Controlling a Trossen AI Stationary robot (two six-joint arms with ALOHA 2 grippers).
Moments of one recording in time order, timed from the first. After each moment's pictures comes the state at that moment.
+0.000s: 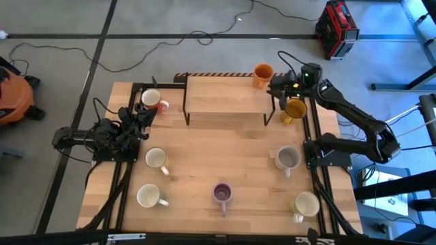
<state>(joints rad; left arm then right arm) -0.01 0.02 0.01 0.57 -0.53 -0.20 -0.99 1.03 0.76 -0.23 -0.61 -0.26</state>
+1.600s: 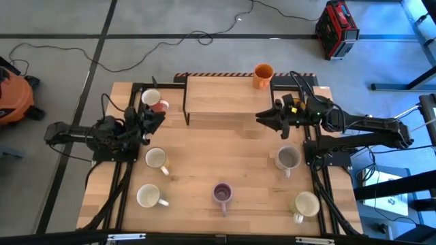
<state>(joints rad) -0.01 0.26 0.12 0.59 -0.29 -0.31 -0.15 0.84 0.76 0.04 -0.18 0.58</state>
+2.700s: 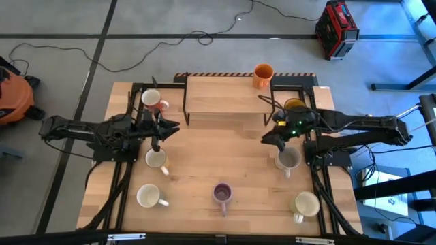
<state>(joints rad) -0.01 0.49 0.28 0.28 -0.19 -0.35 -0.06 0.90 0.76 -0.42 -0.23 0.68</state>
